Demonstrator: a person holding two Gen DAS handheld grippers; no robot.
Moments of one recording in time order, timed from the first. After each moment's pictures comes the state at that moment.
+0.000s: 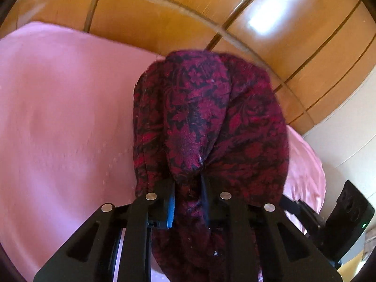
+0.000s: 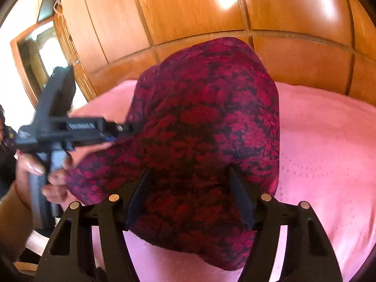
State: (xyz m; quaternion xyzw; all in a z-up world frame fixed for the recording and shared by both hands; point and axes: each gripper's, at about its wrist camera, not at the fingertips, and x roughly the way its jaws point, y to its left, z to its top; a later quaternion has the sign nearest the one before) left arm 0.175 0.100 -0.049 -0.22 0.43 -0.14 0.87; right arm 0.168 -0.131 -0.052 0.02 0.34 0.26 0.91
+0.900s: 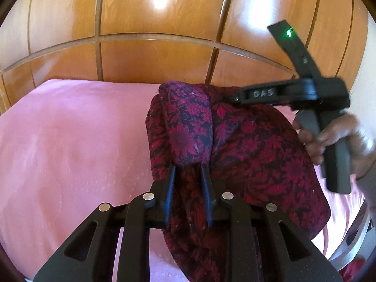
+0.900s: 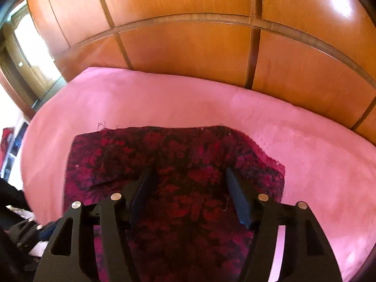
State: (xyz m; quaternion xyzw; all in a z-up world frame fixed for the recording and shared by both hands) left arm 0.136 0.071 -0.027 -0.07 0.38 -0.06 0.92; right arm 0.374 -0.090 -0.021 -0.04 0.45 0.21 0.87
